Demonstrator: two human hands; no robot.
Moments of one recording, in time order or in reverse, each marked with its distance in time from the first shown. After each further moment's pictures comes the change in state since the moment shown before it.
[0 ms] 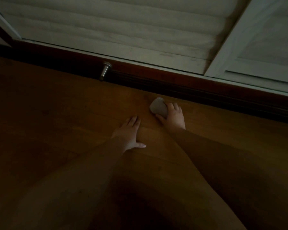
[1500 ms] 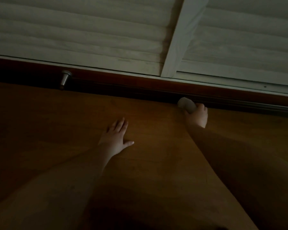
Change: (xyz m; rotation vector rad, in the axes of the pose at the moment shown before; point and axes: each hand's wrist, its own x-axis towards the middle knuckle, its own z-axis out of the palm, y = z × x) left_hand 0.020 0.052 0.011 0.076 0.097 0.122; right_hand -0.039 0.125 -0.124 0.088 0.419 0.595
